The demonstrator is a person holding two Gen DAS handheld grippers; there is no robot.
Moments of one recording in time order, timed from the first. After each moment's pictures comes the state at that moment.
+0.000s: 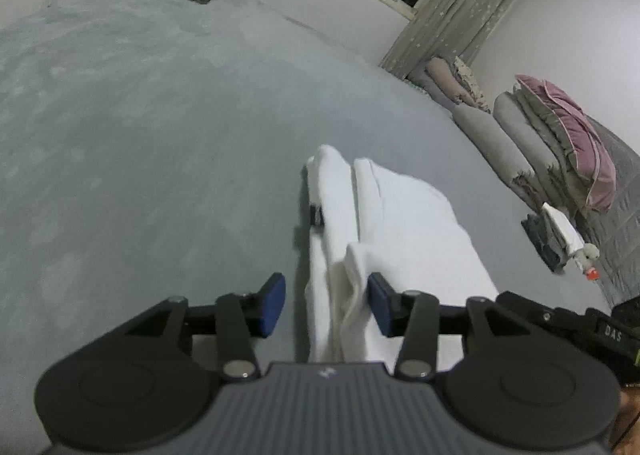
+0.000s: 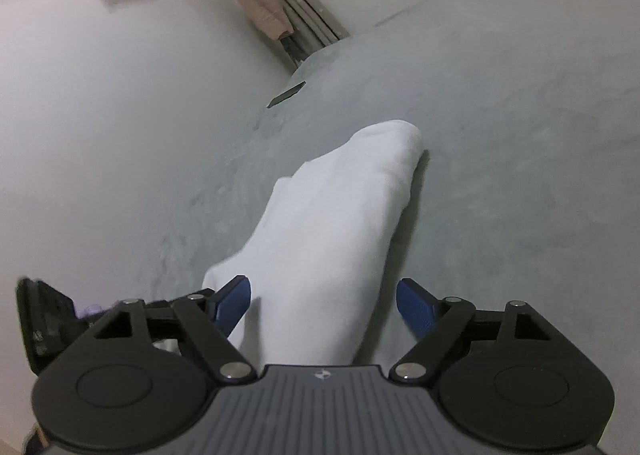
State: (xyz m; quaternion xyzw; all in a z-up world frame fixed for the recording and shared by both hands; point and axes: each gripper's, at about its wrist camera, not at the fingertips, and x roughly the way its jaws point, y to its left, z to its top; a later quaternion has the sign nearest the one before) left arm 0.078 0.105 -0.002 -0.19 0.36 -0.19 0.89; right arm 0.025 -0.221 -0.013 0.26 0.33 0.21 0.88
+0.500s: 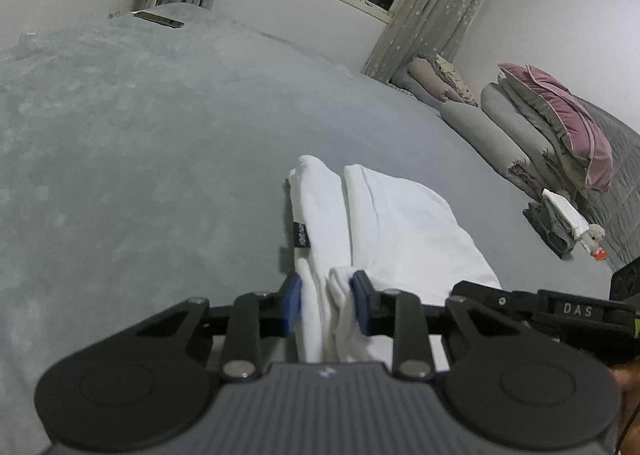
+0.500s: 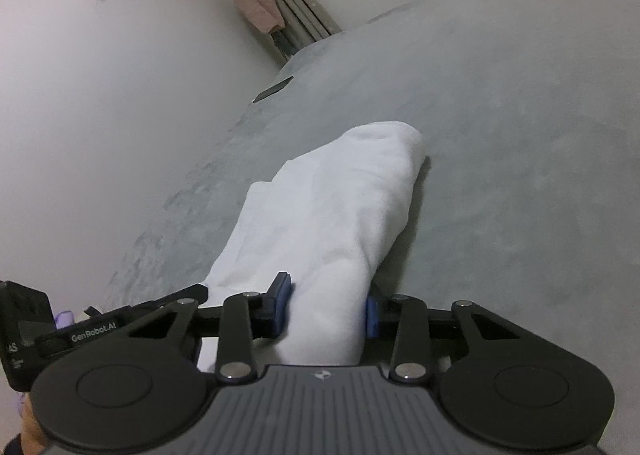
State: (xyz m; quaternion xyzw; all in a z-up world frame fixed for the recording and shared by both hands) left arm 0.086 0.090 -0.010 -0.15 0.33 -0.20 0.91; right arm 0.054 -0.210 -0.026 0.24 0.34 0.19 0.89
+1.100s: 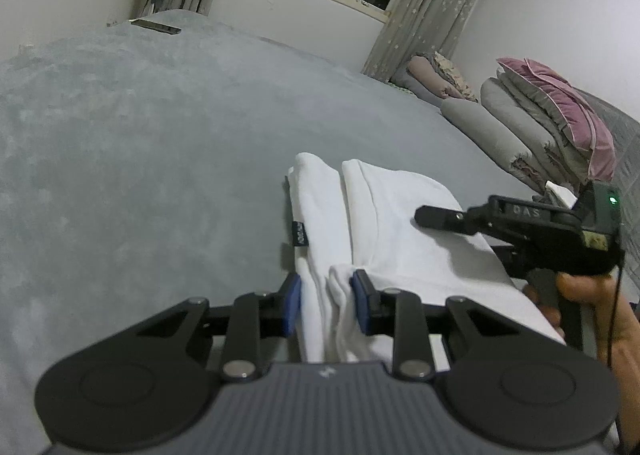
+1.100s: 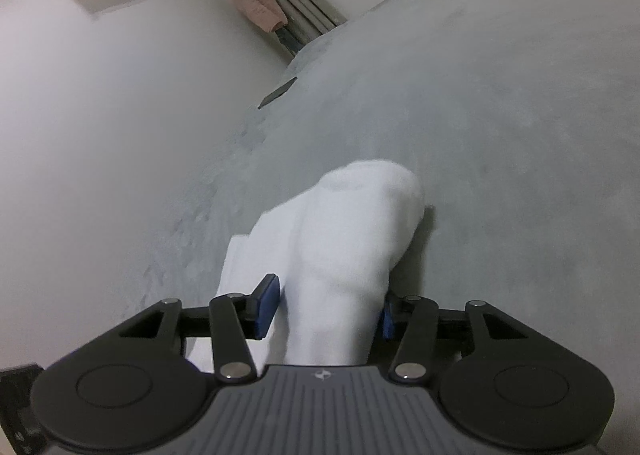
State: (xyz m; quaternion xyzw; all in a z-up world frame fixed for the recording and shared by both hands) left arm 0.082 0.090 -0.011 -0.13 0.33 -0.20 0.91; right arm 0.142 -0.224 -0.042 0.28 0.35 0.22 0.87
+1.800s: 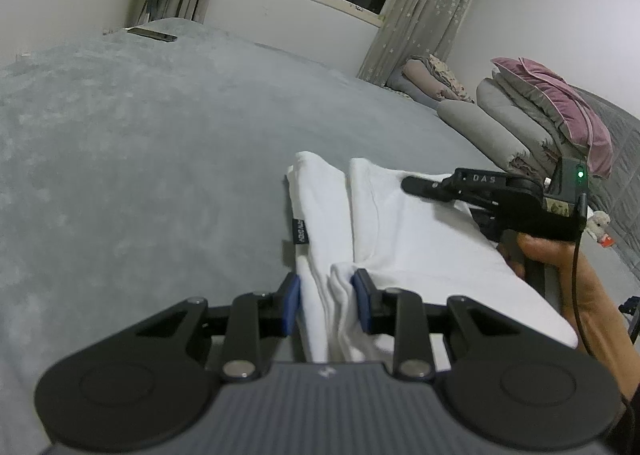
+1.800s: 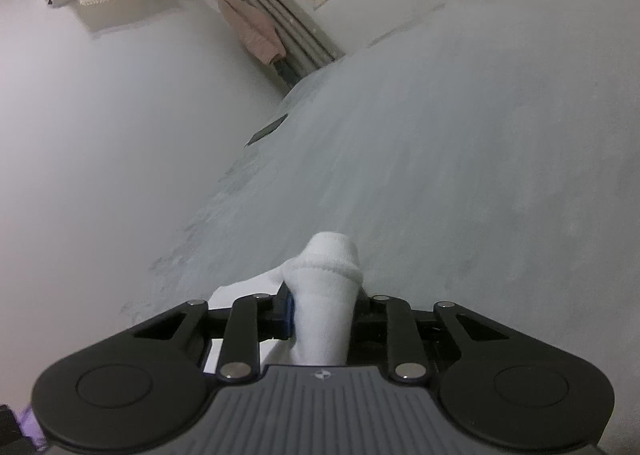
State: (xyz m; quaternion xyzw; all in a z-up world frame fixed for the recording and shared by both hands) left arm 0.075 0.088 -0.016 -0.12 0.32 -0.20 0.92; right arm 0.189 -0.229 -0.047 0.27 0.29 0.19 0.90
